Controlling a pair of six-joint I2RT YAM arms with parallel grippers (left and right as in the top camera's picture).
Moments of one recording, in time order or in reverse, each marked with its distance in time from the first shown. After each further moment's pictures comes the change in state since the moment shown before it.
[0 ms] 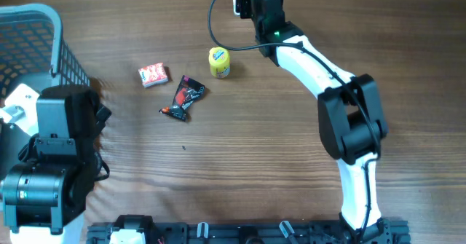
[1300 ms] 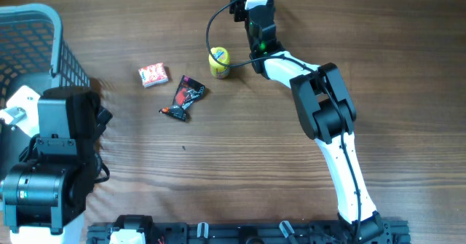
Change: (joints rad) left arm 0.000 0.000 0.000 -0.027 0.006 0.000; right arm -0.006 0.318 0.037 0.635 -0.039 -0.114
